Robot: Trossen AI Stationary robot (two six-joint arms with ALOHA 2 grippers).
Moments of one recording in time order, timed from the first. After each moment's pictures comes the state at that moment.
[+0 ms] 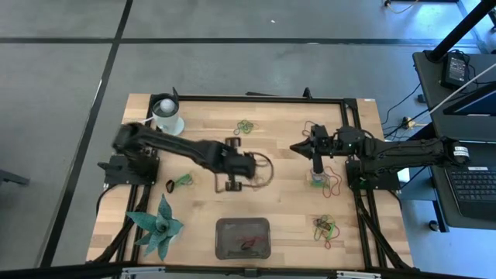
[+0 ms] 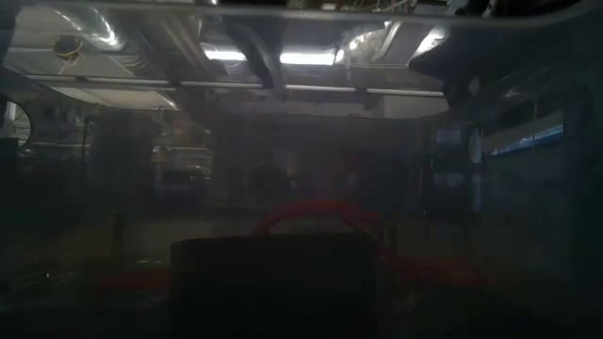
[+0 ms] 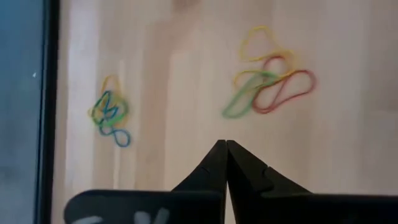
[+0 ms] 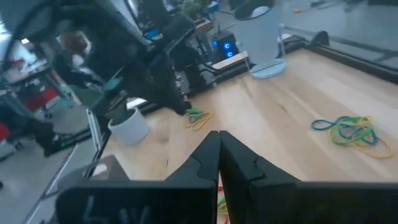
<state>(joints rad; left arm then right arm) -0.15 1.77 1.55 -0.99 -0.39 -0.12 -0.15 0.80 0.36 0.32 -0.10 0.40</state>
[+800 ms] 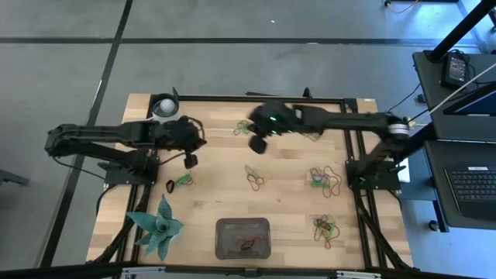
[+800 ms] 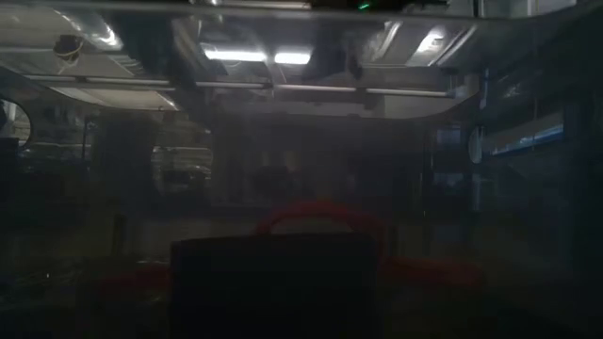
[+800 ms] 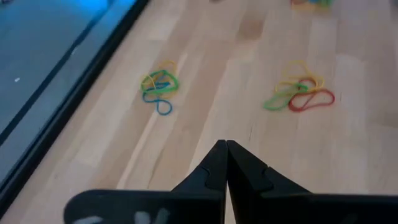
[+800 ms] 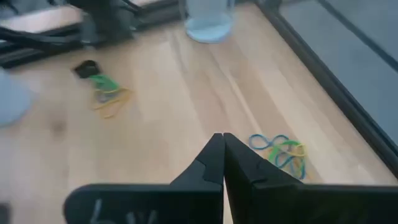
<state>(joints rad) 0.08 0.87 0.78 -0.62 -0.24 -0.13 -0.19 1.72 1.50 -0.48 0.10 0.16</state>
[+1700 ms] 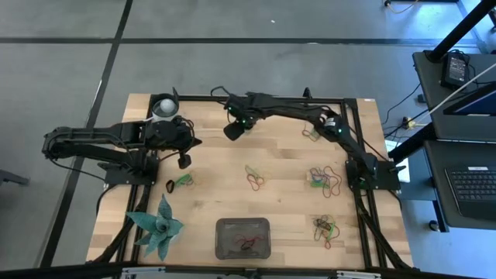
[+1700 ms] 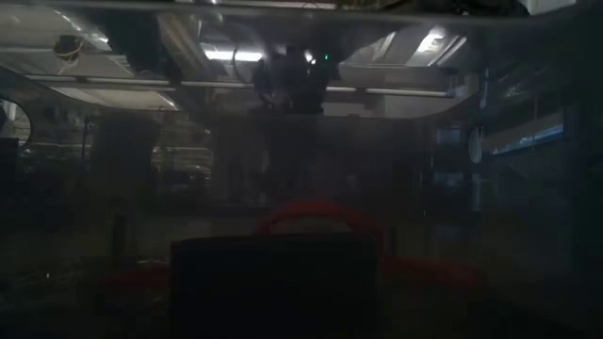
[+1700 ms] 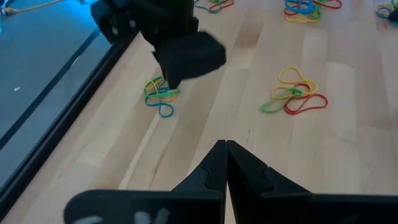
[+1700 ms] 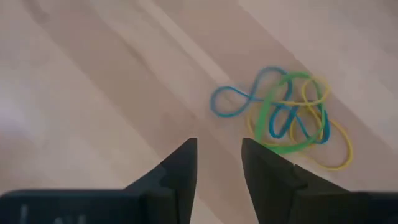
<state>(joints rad) 0.08 0.77 0.74 -0.63 -0.24 -0.12 -0.33 2.38 2.15 -0.98 -0.01 0.49</state>
